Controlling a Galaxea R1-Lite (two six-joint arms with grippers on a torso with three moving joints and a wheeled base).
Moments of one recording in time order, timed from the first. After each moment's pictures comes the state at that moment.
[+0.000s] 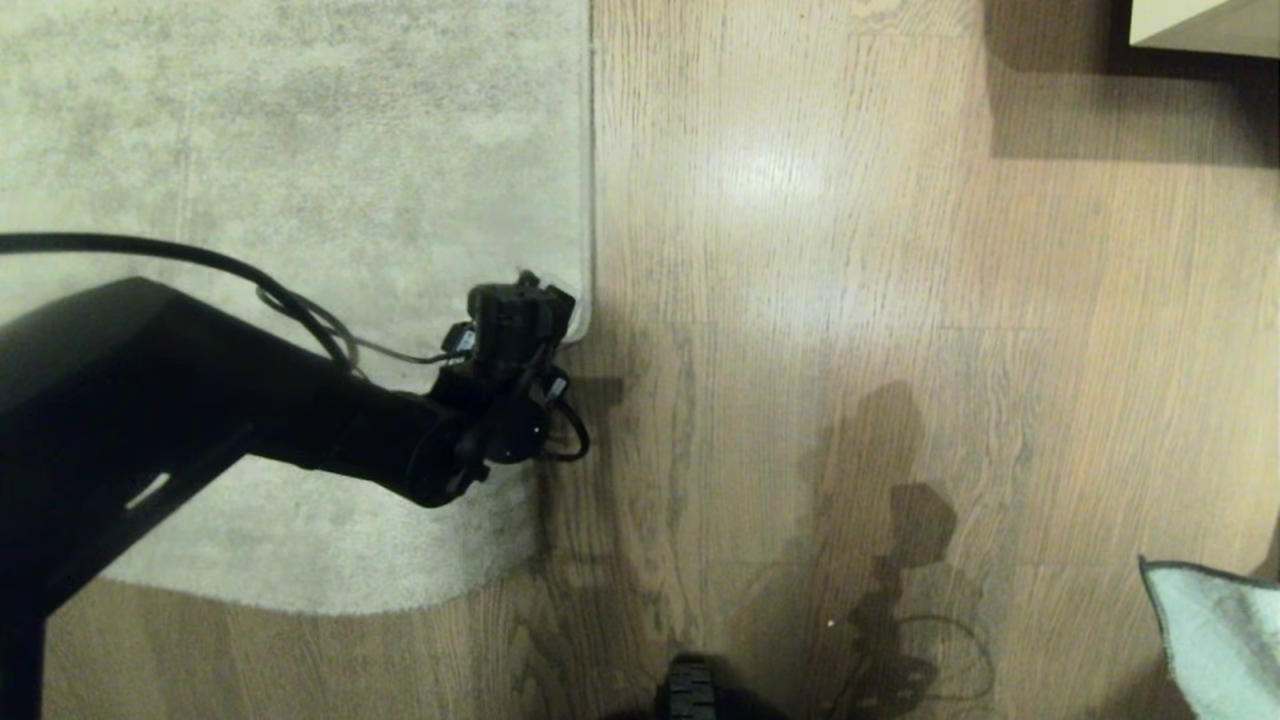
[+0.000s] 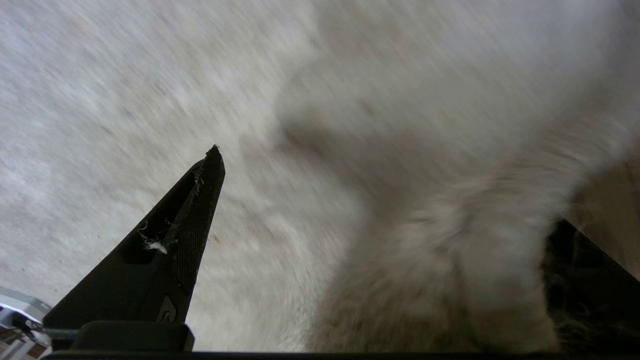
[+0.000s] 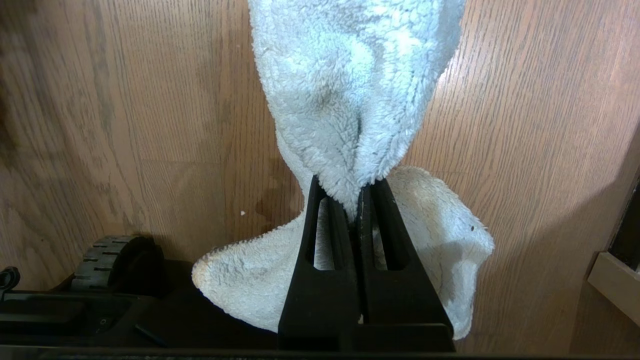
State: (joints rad) left arm -0.51 2.10 -1.16 -0.62 0.77 0.42; right arm 0.00 0.00 0.00 -0.01 0.01 -0.02
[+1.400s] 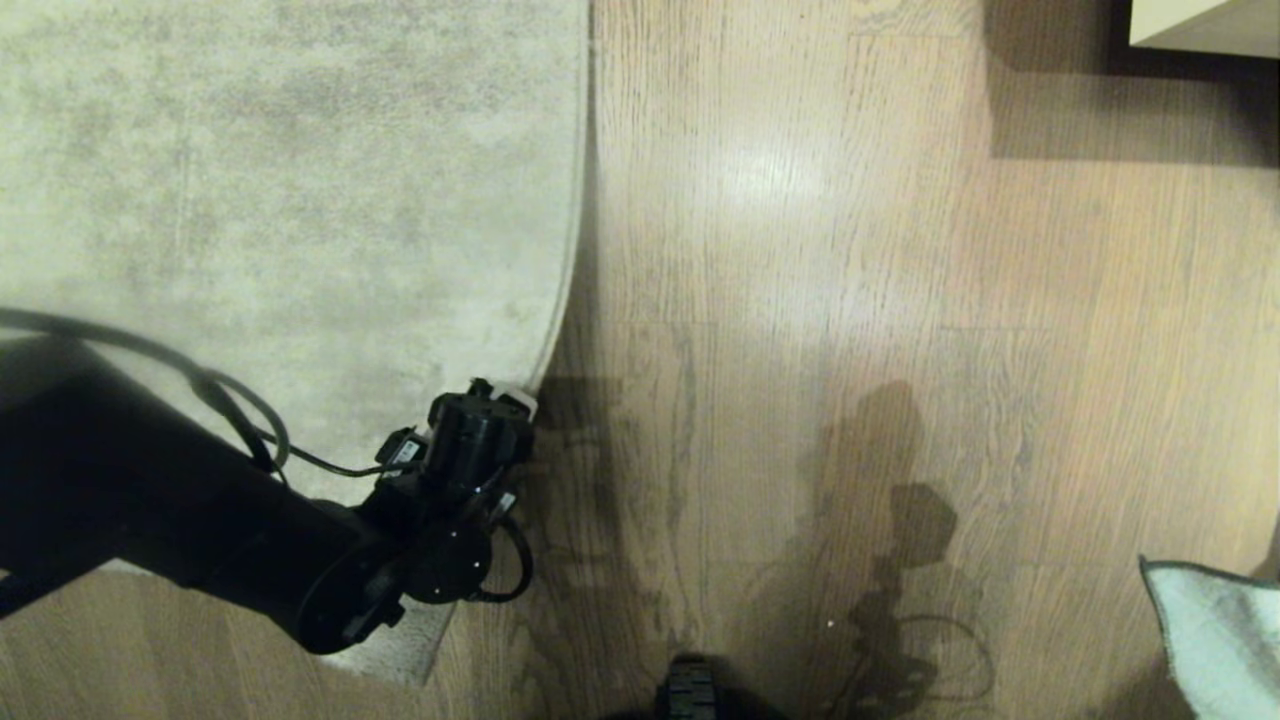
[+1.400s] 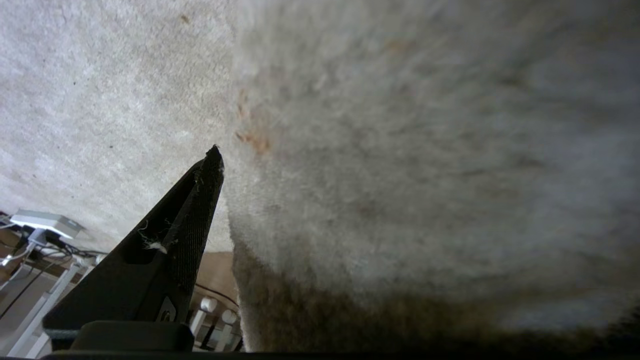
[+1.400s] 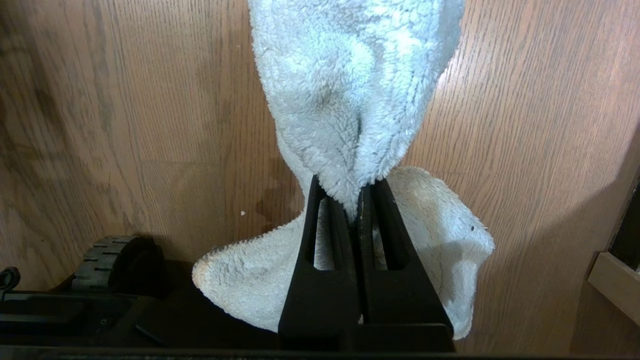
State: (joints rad) left arm -0.55 1.96 -0.72 -0.63 0.85 0.30; right arm 0.00 0.00 0.00 -0.01 0.02 -0.02
